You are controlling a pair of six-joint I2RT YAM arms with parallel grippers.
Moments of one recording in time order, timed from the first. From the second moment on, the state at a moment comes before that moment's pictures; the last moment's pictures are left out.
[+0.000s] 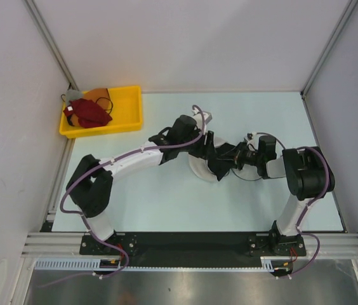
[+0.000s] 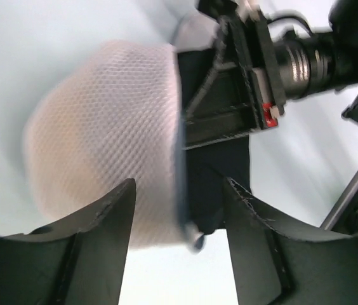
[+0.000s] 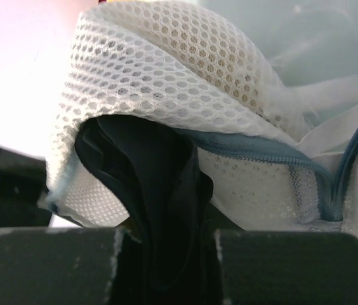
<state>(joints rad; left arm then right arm) -0.79 1.75 1.29 -0.13 0.20 -0.36 0.10 1.81 0.62 0.67 -0.94 1.16</state>
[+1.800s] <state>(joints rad) -0.76 1.62 1.25 -0.16 0.09 -0.39 0.24 1.87 1.06 -0.04 -0.71 0.68</state>
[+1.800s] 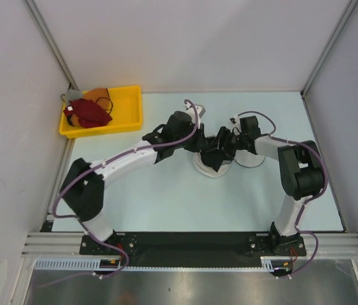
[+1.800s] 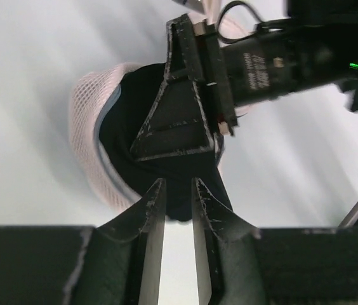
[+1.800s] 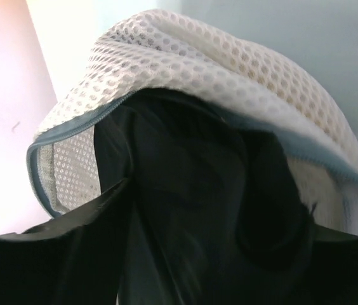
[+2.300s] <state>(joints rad) -0.76 1.87 1.44 -0.15 0.20 -0.41 0.19 1.55 1.01 -0.32 -0.49 0.65</state>
